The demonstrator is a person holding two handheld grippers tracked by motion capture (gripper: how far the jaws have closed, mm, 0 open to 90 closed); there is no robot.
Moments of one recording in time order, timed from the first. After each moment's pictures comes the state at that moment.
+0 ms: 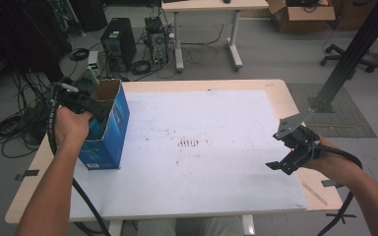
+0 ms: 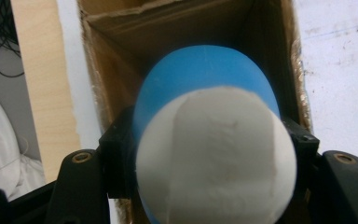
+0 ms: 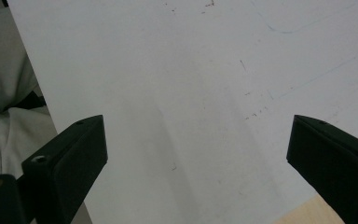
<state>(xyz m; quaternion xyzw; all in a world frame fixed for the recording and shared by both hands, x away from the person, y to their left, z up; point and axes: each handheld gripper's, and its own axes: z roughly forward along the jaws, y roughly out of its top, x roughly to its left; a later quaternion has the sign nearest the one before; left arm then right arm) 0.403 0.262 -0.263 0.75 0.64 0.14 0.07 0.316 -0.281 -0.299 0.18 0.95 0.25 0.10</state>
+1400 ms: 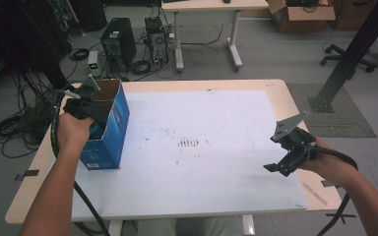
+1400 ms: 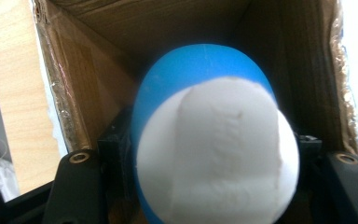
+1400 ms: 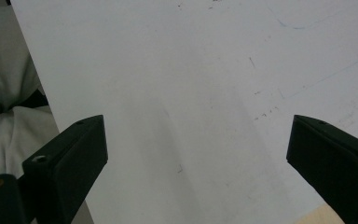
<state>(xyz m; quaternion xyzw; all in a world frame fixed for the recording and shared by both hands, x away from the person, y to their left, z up) 0.408 0.271 -0.286 0.76 0.64 0.11 0.08 0.318 -0.277 -0.309 0.18 0.95 0.24 0.09</state>
